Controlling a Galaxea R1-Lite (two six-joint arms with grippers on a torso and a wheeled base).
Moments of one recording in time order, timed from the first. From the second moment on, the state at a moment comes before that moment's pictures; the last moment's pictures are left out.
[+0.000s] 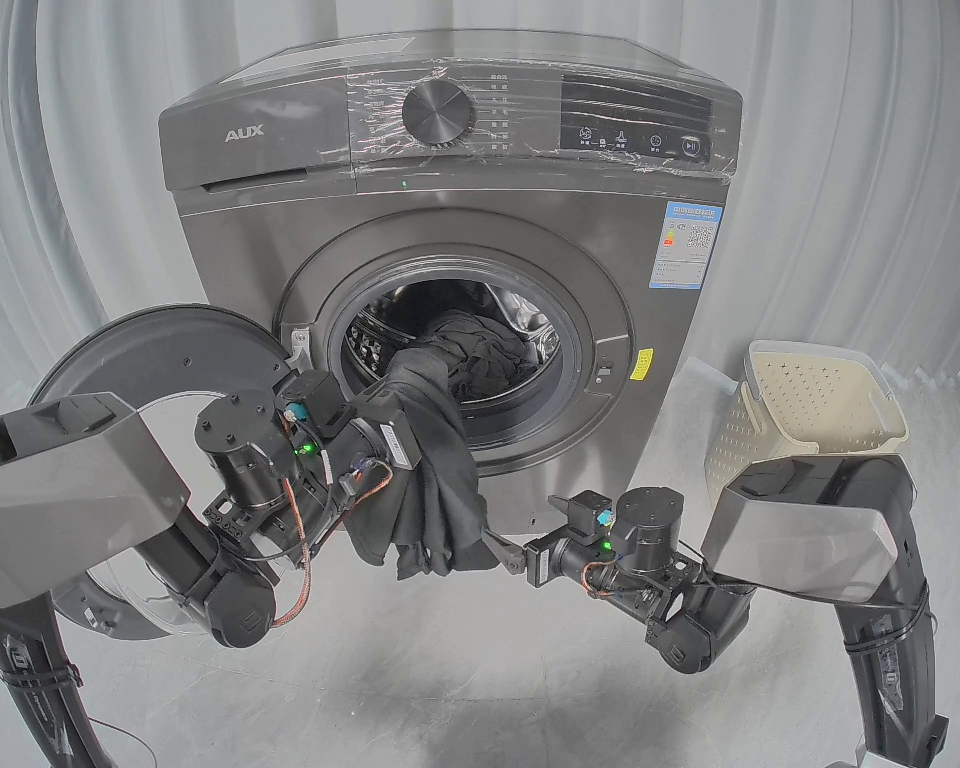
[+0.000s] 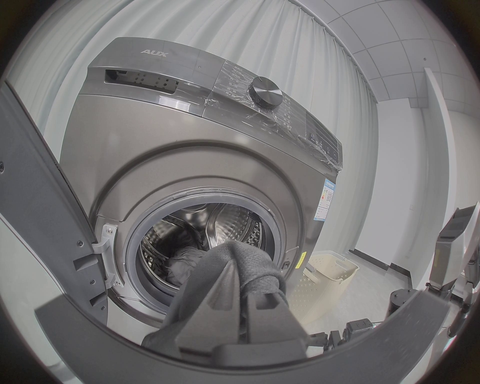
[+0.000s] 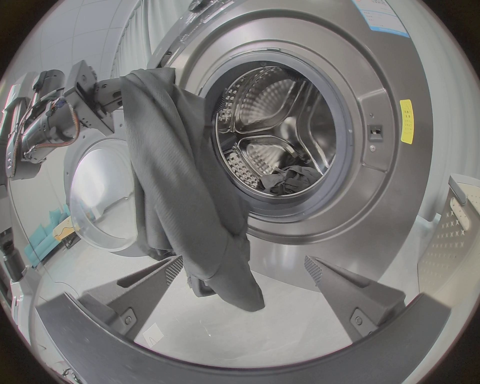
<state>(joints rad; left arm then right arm) -0.50 2.08 -0.72 -1.55 0.05 -0.14 0.61 2.47 -0.88 -1.43 0.03 0.08</state>
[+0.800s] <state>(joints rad) -0.50 2.08 -0.74 -1.55 0.05 -0.14 0.74 2.47 -0.90 -1.48 0.07 0.08</state>
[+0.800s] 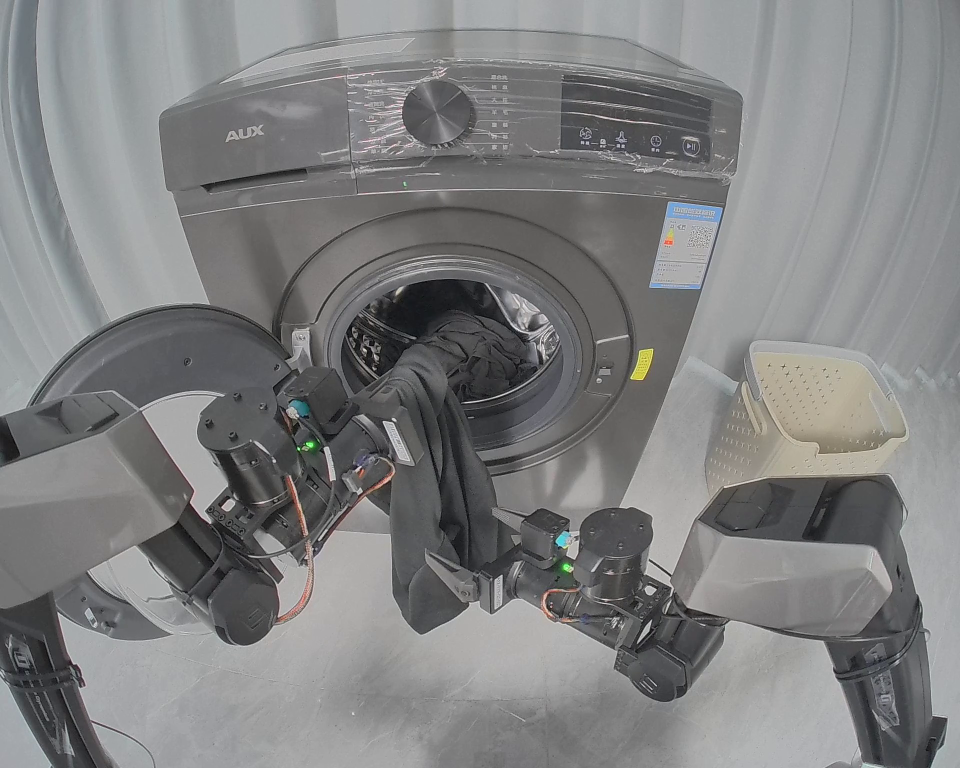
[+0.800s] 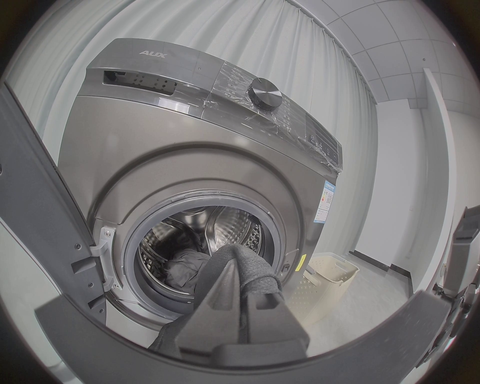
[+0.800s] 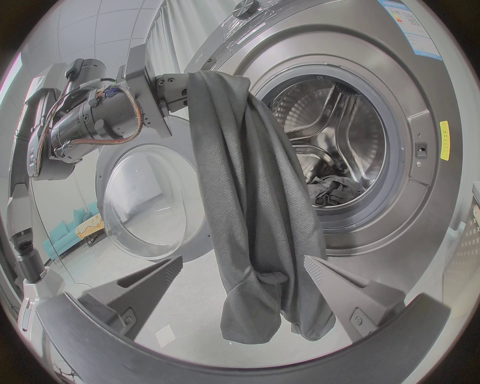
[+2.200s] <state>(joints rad) -0.50 2.07 -0.76 -1.55 0.05 -0.21 0.73 2.61 -1.00 -1.52 0.05 0.11</state>
